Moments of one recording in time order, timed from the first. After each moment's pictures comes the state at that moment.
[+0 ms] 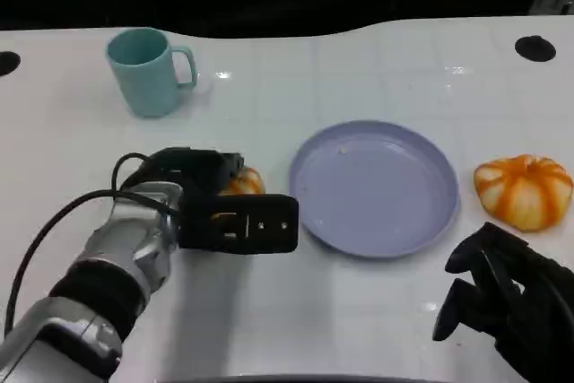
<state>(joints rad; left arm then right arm) -0.77 0.15 -0.51 0.95 0.80 0.06 -0.13 0.25 -0.05 -0.04 -0.47 0.43 0.50 0.20</state>
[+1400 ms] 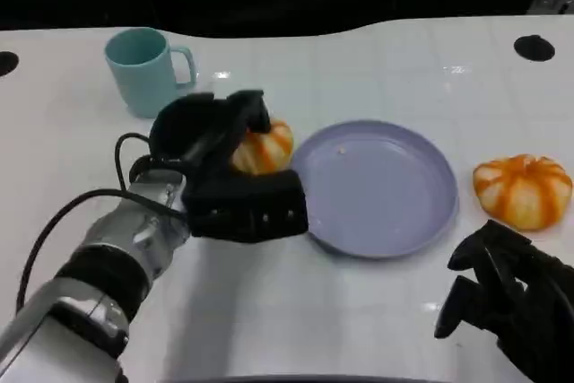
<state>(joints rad) -0.83 0.13 -0.49 1.04 0.69 -0.18 0.37 0.25 -0.05 -0.05 -0.47 0.44 0.50 0.20</state>
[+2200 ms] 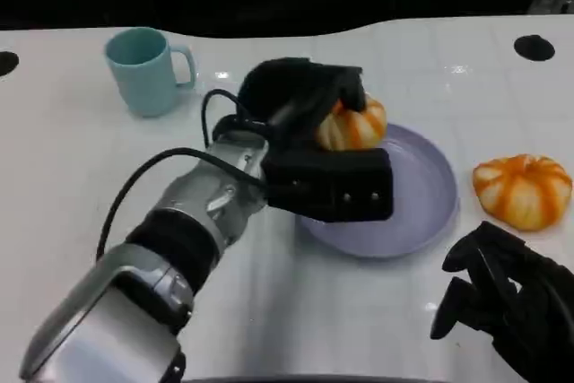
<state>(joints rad) -0.96 -0.03 -0.55 1.03 0.70 -0.17 0.28 0.24 -0.05 -0.03 -0.46 0.43 0.50 0.20</state>
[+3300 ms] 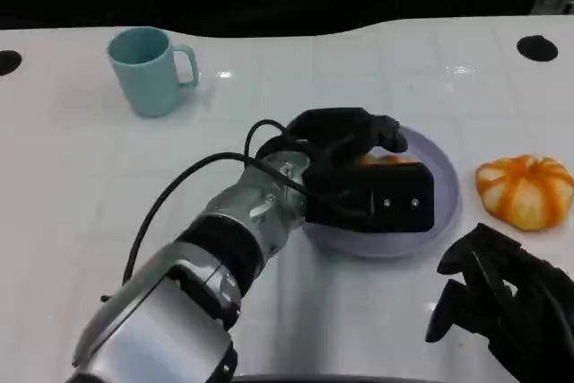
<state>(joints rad) -1.02 -0.16 -0.54 1.24 0.62 -0.19 0.04 0.26 -0.04 -0.02 -0.48 0.42 0.50 0.18</state>
